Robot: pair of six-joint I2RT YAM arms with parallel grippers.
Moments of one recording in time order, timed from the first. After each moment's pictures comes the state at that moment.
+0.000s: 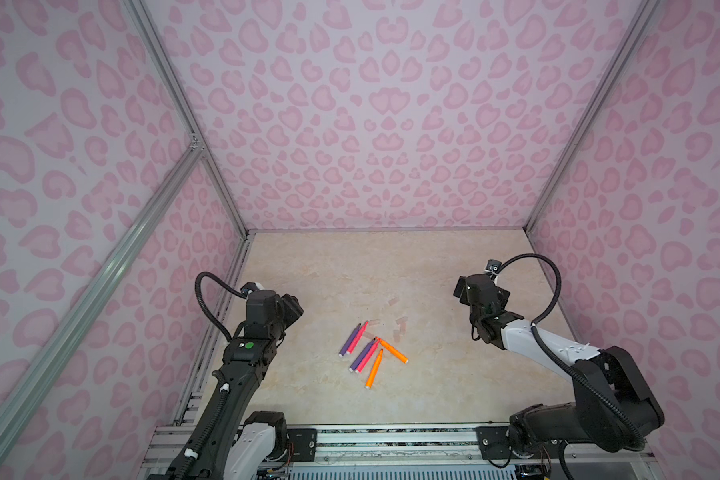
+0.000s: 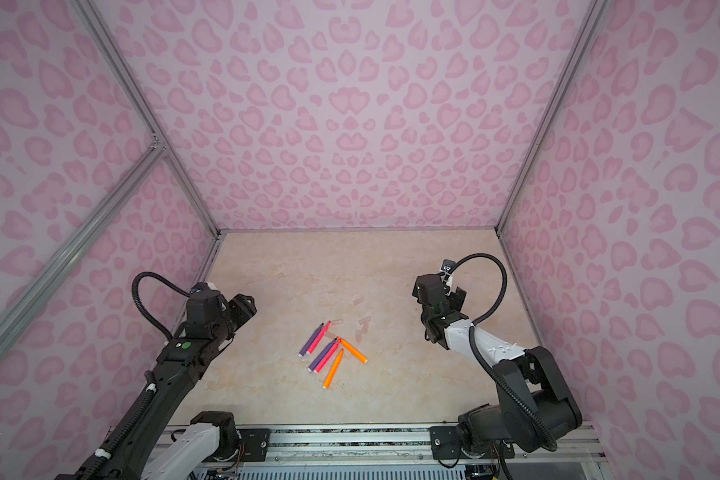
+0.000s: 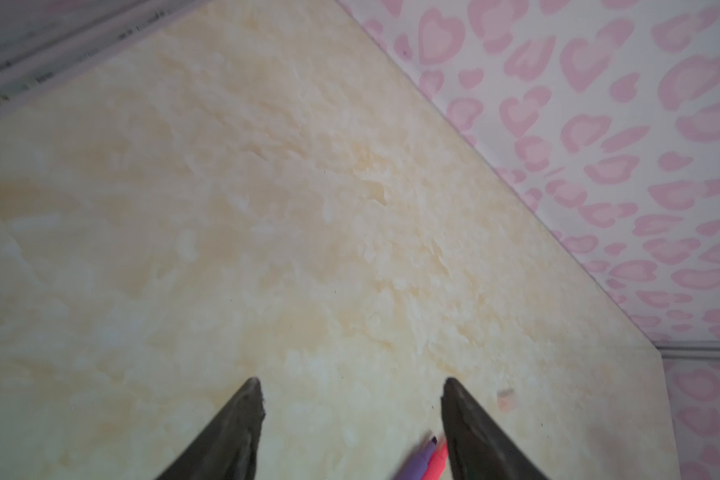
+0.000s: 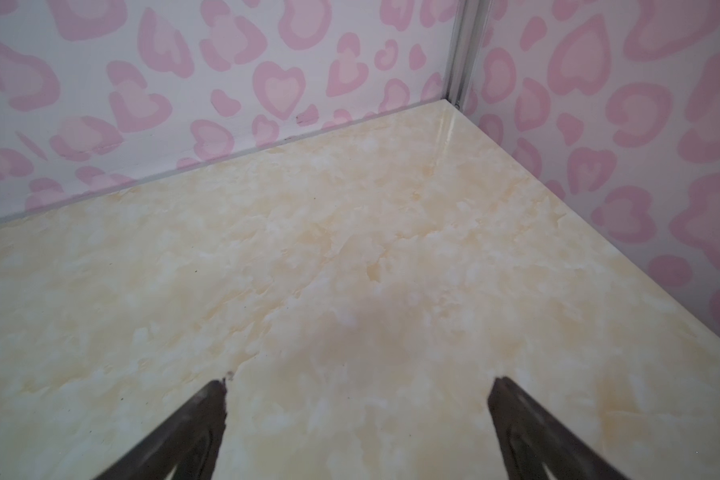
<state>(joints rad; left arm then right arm) -0.13 0.91 0.64 -0.41 -0.05 -0.77 0.37 1.39 0.67 0.15 0.65 0.43</state>
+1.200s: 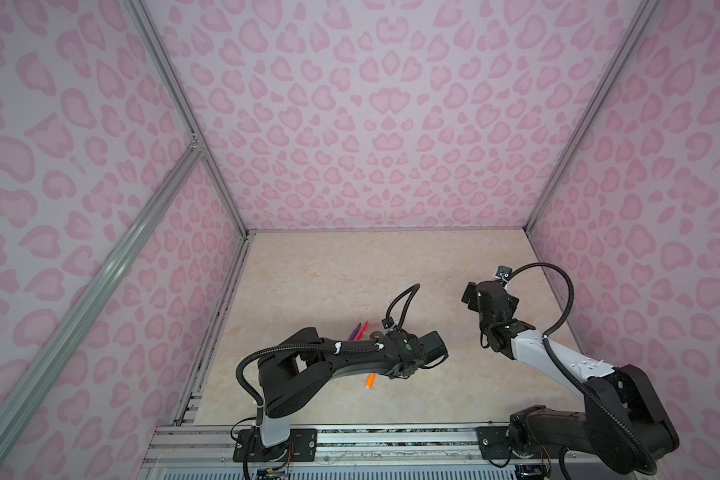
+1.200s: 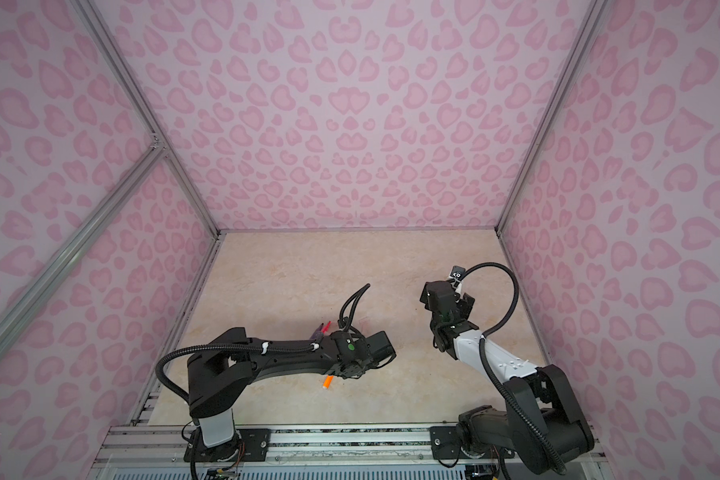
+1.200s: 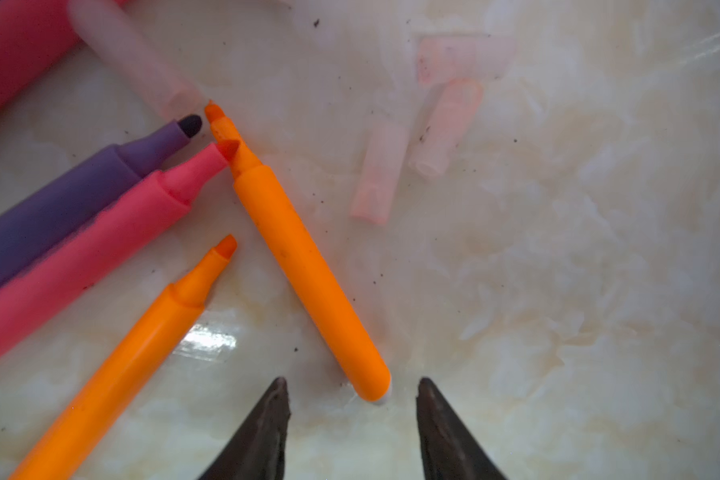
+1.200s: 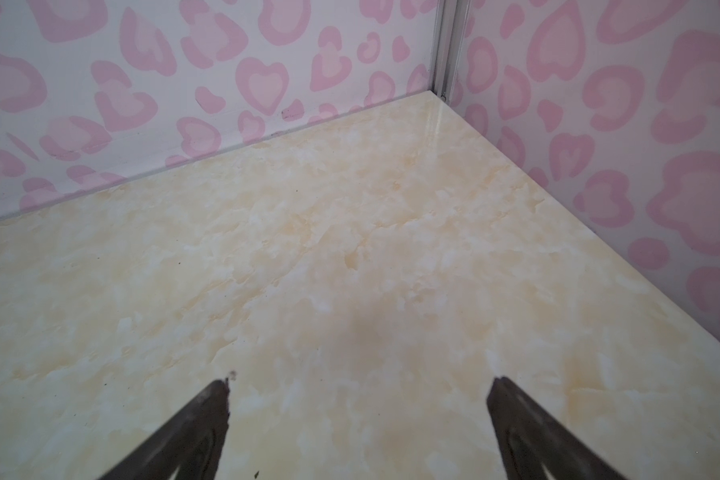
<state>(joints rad) -1.18 1.88 1.22 -0.66 -0.37 -1.49 0.32 1.30 0.60 0.14 0.58 0.43</state>
